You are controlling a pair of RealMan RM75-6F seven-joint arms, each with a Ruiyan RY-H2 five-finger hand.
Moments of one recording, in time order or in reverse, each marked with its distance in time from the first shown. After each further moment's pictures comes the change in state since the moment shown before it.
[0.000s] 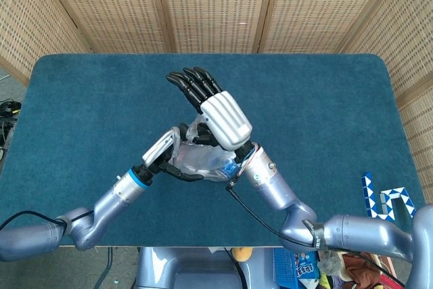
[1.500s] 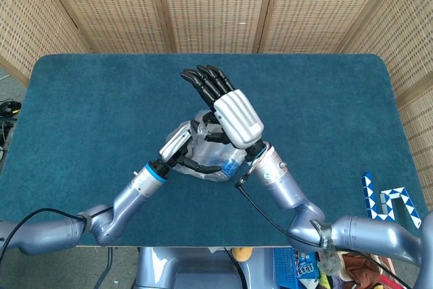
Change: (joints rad) left arm -0.054 -0.103 -0.078 0.039 -0.086 -0.042 0.205; right arm -0.042 0.028 -0.012 0.016 -0.027 0.029 0.019
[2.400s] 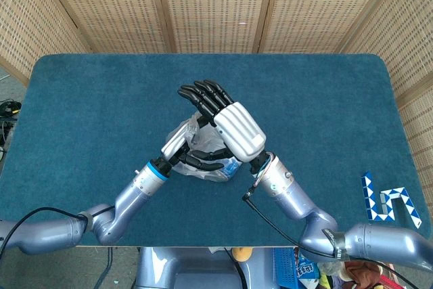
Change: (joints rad) left arm -0.007 0.001 -0.027 -0.017 -0.035 -0.031 0.042; right arm -0.043 0.080 -0.052 -0.114 -0.058 -0.041 0.034
